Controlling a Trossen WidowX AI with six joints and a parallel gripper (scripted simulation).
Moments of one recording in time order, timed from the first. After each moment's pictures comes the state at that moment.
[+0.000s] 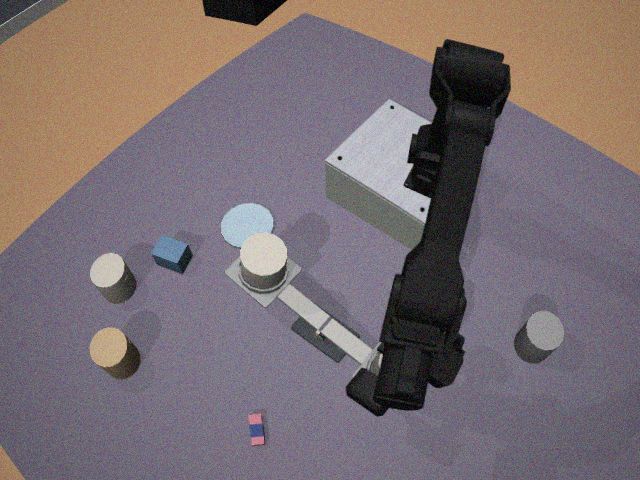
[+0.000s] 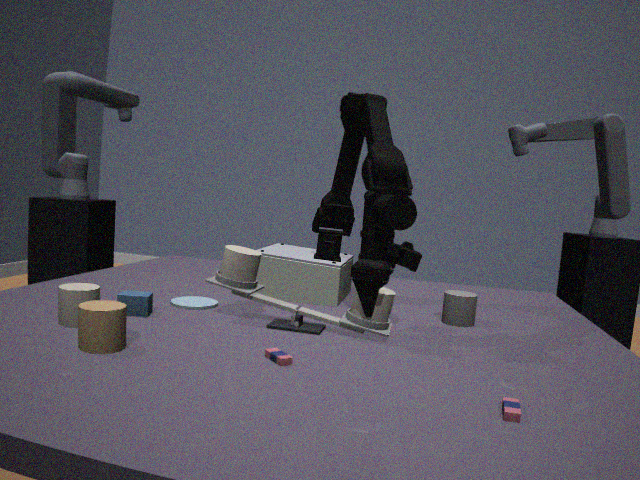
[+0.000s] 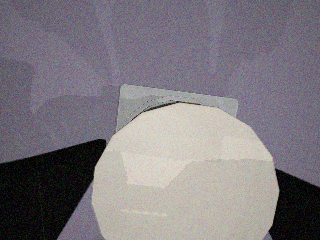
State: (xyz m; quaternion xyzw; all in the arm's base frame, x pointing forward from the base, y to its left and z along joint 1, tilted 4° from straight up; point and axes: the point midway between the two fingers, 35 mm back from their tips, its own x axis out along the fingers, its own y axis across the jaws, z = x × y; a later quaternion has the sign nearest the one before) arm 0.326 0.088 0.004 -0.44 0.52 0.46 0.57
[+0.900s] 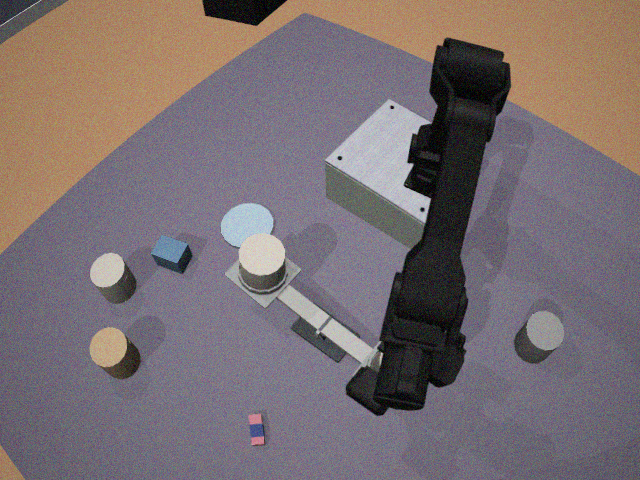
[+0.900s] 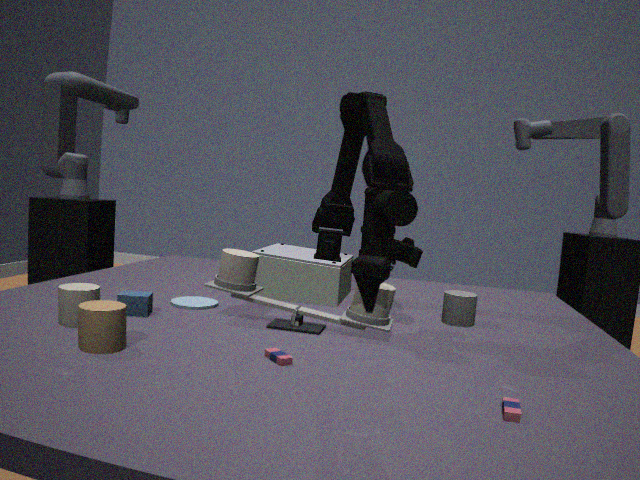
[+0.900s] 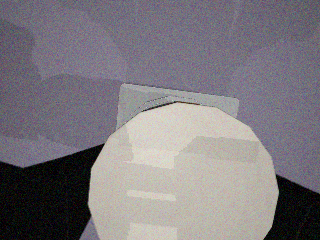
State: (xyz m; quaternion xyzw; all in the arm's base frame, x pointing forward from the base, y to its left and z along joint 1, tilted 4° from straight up) arm 0.326 0.088 0.011 -0.44 0.52 0.46 0.57
